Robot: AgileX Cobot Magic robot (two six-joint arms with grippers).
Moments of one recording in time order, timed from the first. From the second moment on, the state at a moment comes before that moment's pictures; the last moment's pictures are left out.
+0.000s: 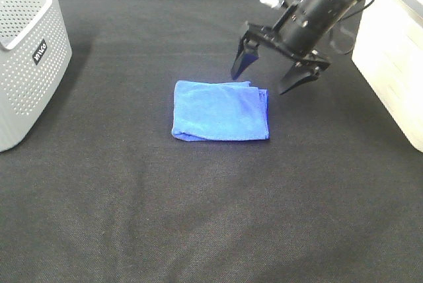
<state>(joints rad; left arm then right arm) 0.04 0.00 -0.50 -0.05 1.05 0.07 0.27 2.22 -1.74 0.56 0.97 -0.14</state>
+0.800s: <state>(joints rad) 0.04 0.00 -0.50 -0.05 1.05 0.07 0.22 2.40 -1.81 0.58 0.91 -0.16</state>
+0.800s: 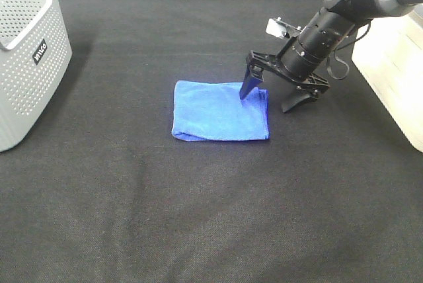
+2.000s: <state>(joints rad) 0.04 0.00 -0.50 -0.05 1.05 0.07 0.34 2.46 -1.84 0.70 0.85 -0.26</state>
